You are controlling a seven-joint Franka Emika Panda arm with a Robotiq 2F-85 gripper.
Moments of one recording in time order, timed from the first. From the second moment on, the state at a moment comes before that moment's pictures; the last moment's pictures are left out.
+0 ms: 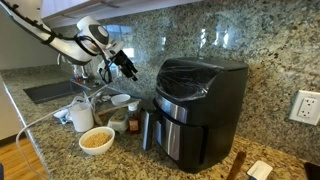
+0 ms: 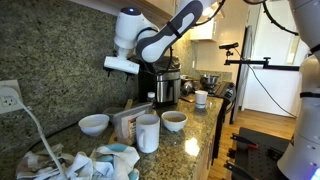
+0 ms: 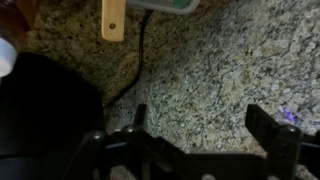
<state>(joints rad) 0.12 0.43 0.04 -1.75 -0.79 2.66 1.56</state>
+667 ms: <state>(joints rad) 0.13 0.30 0.07 -1.88 -0.29 2.40 1.06</state>
